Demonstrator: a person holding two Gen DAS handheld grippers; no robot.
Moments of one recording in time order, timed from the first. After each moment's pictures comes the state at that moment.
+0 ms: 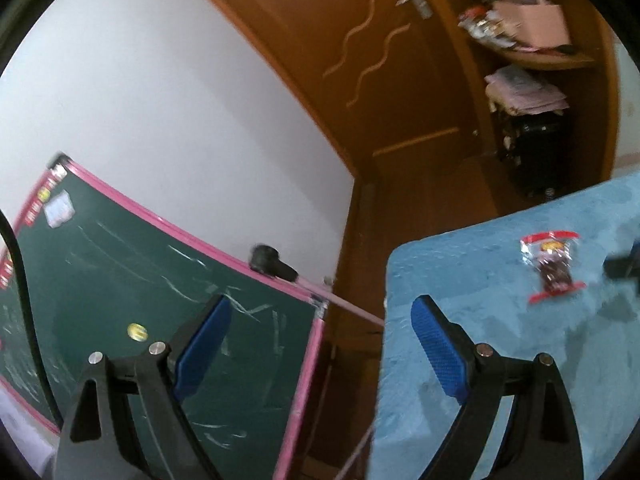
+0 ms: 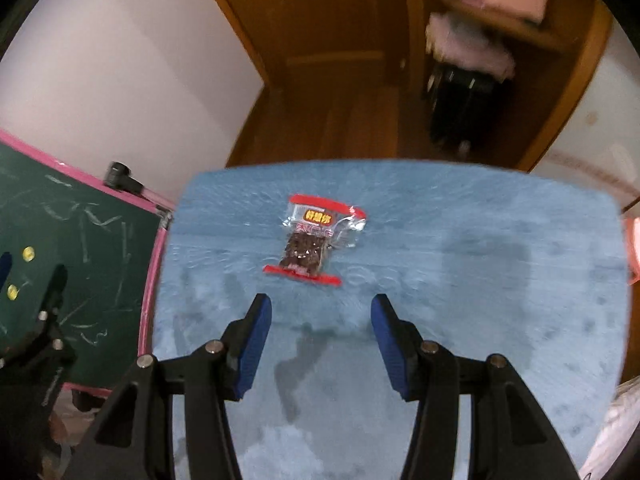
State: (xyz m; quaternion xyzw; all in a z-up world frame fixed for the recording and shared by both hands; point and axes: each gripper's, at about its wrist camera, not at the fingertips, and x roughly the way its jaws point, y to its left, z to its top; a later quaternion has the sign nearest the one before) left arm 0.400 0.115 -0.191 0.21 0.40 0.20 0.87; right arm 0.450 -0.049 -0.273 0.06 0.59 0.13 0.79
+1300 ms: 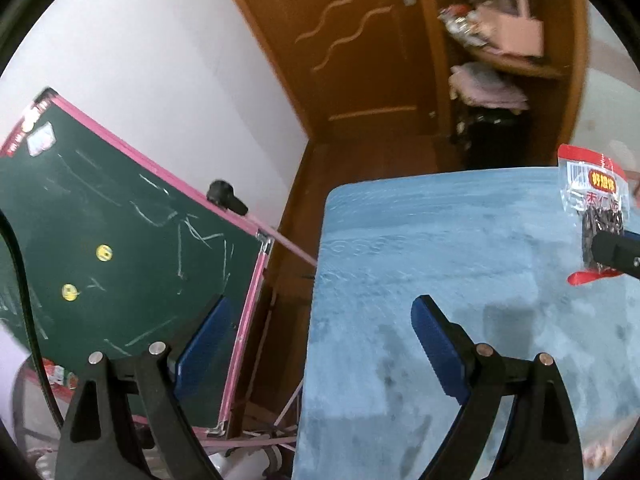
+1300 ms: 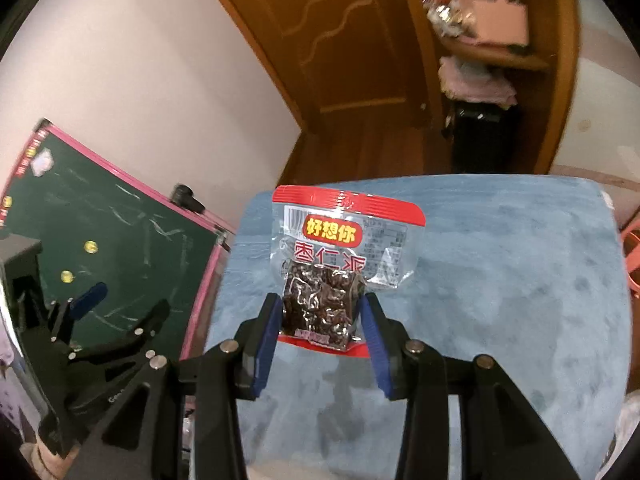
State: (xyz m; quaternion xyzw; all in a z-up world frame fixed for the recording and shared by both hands) left arm 0.288 0.089 -0.152 0.12 0.46 0.12 0.87; right arm 0.314 -0.088 -0.182 0.12 0.48 0.17 0.85
